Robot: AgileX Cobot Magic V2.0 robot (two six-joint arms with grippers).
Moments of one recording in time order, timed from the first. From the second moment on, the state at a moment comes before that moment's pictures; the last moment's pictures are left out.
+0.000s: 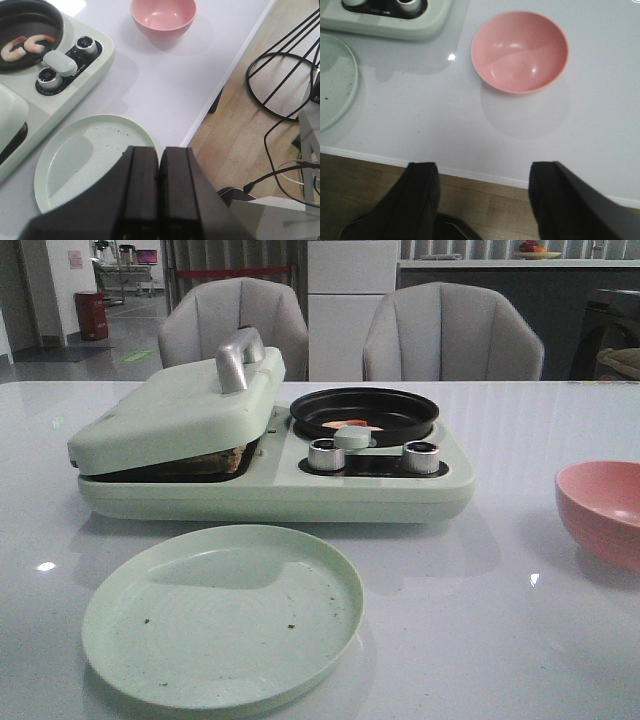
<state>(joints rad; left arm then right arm) -0.71 0.95 -0.99 -0.40 0.84 0.47 0.05 0.58 -0.77 0.04 1.06 0.00</state>
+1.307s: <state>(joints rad) -0.71 0.95 -0.98 0.03 0.82 -0.07 0.05 0.51 -0.74 0.01 1.07 0.01</state>
